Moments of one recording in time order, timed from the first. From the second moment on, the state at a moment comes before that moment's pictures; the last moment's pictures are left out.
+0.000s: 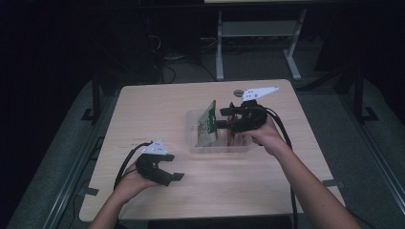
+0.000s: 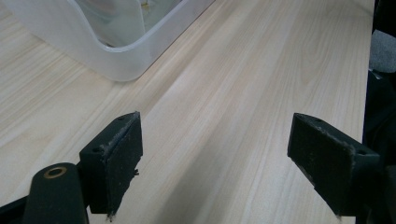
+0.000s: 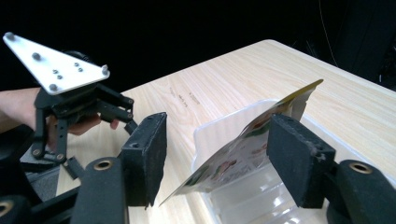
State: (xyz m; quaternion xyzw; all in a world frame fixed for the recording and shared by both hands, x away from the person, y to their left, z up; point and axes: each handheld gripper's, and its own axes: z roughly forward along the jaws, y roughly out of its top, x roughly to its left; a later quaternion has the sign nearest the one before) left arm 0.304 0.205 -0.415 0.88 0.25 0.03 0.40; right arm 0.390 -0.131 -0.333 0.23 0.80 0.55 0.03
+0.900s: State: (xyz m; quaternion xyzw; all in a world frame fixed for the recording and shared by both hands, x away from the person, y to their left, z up) left arm 0.302 0.203 -0.420 0.89 0.24 0.03 0.38; right arm 0.329 -0.166 -0.375 0.20 0.84 0.49 0.04
